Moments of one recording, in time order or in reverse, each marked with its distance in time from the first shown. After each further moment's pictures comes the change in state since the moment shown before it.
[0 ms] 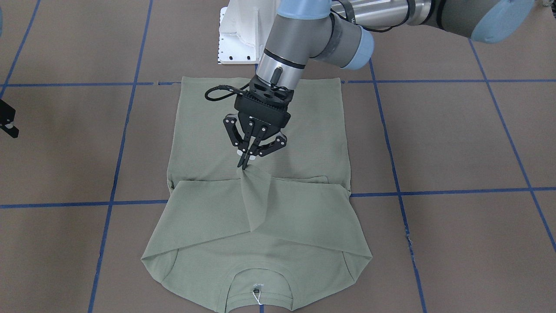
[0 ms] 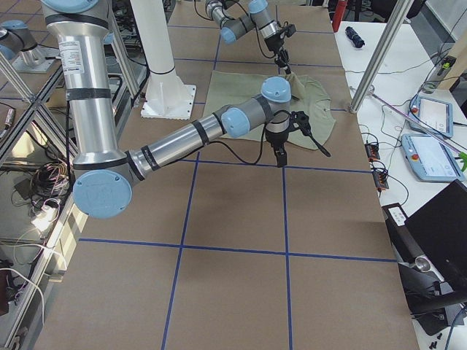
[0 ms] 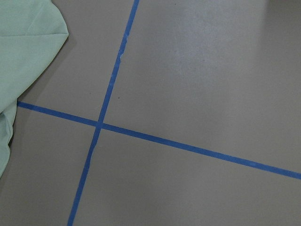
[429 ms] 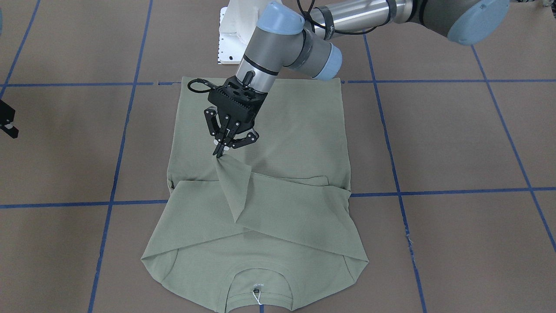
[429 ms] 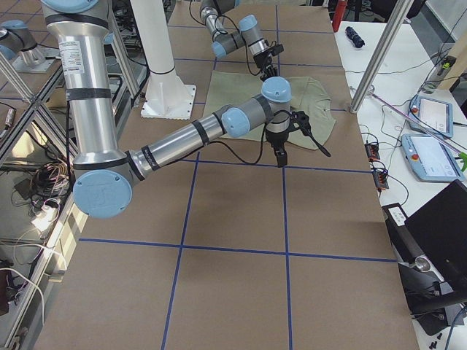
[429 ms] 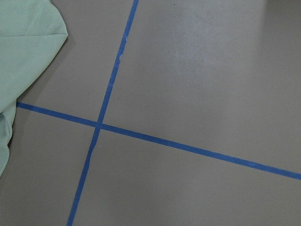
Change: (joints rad) left arm 0.085 -0.008 0.114 -0.184 0.017 0.069; right arm 0.000 0.001 -0.001 0.001 -0.002 0.000
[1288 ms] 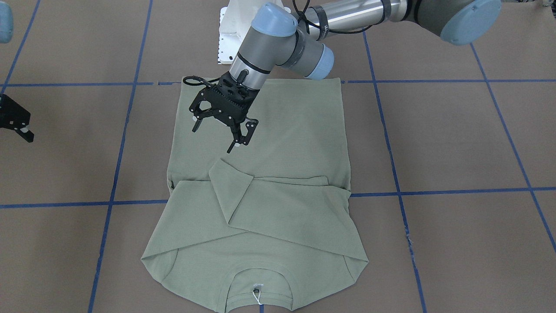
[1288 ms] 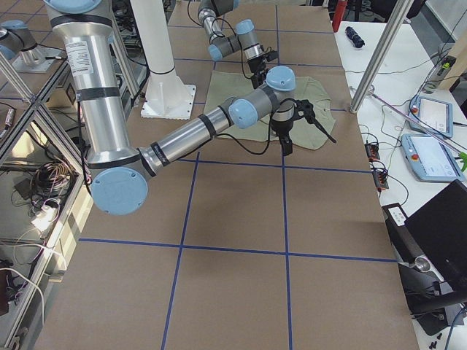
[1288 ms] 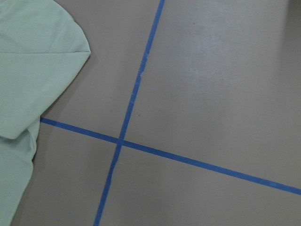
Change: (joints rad) left arm -0.003 0.007 -0.031 0.090 -0.096 -0.052; right arm -0.062 0.115 -0.017 0.004 -0.010 0.108
